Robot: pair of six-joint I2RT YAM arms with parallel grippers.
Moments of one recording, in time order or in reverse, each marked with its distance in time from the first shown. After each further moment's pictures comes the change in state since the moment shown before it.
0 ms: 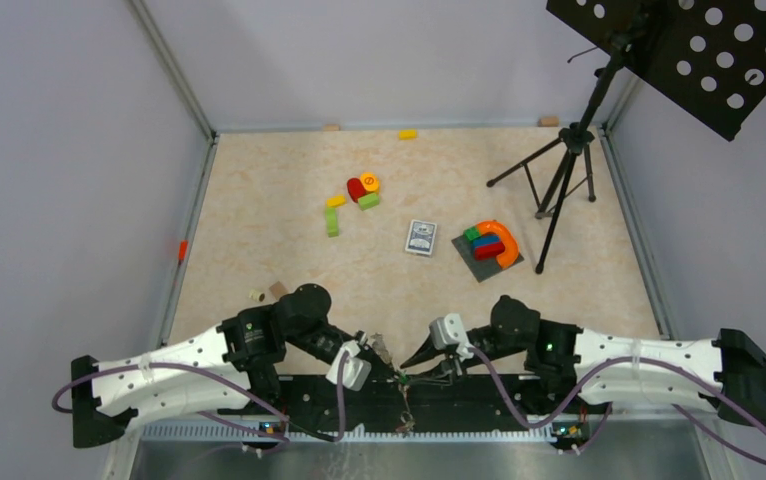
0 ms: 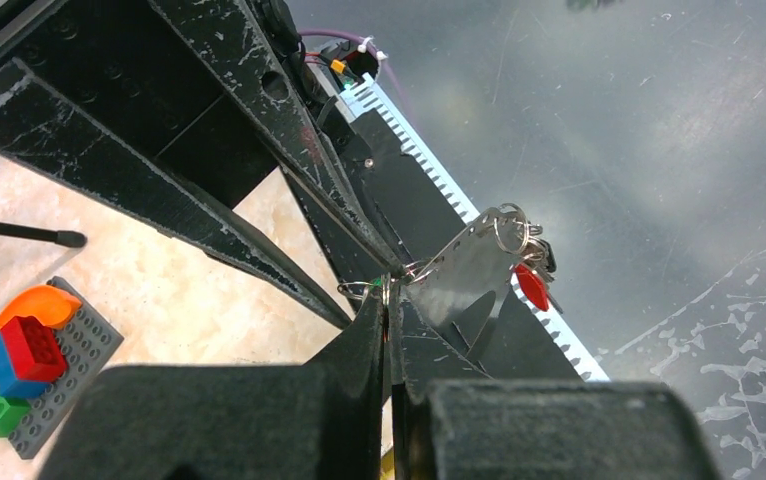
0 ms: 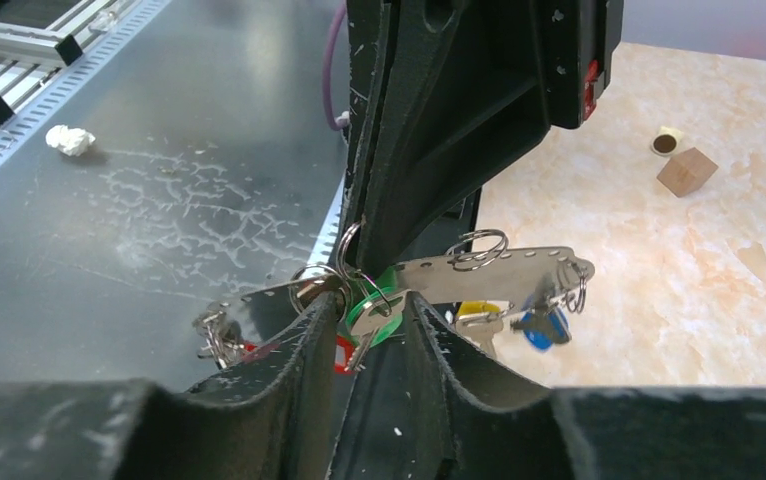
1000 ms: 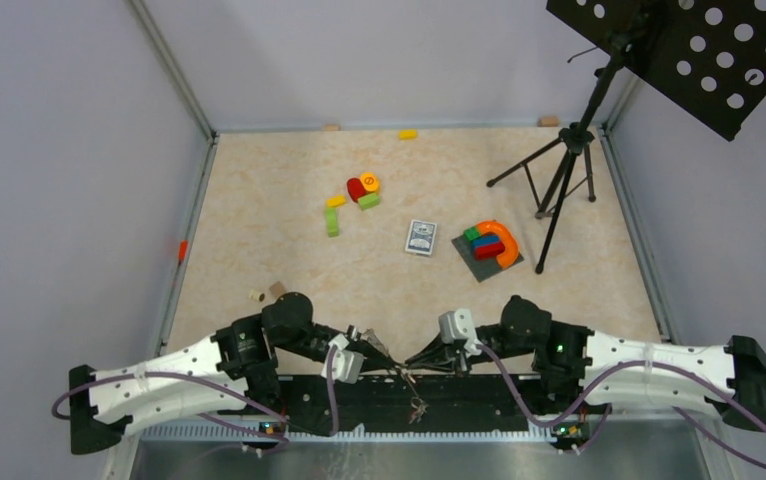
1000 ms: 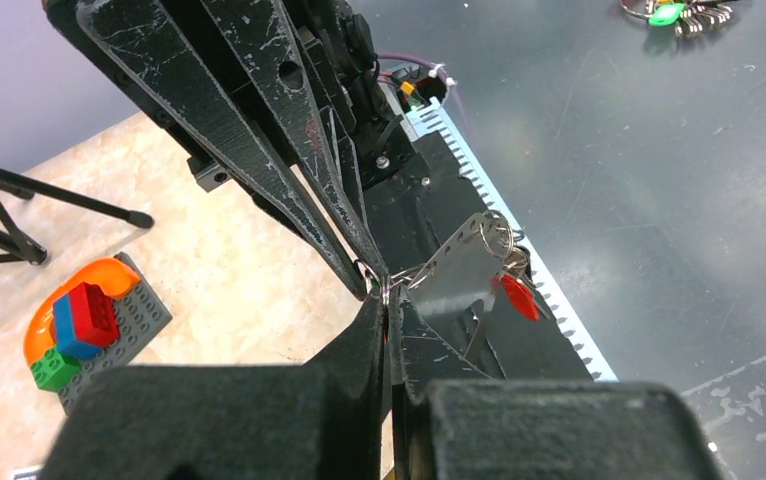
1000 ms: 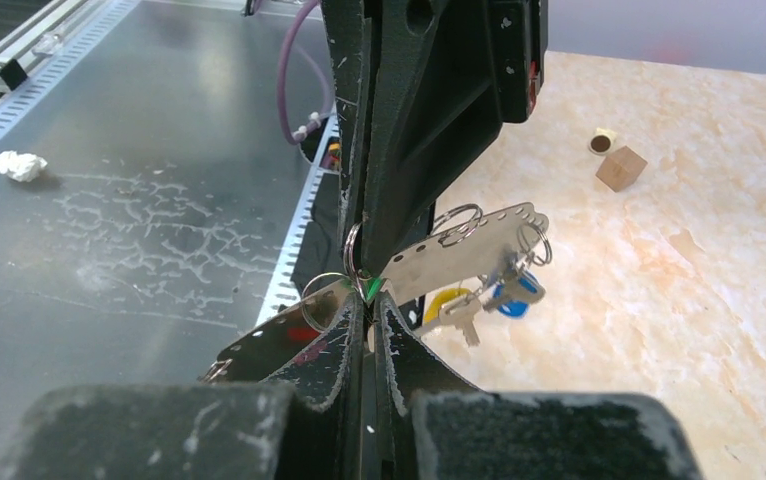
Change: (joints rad) left arm 0.000 -0.104 -0.097 0.164 -0.107 -0.119; right arm 0.000 -0.082 0.001 -0.043 0.089 0.001
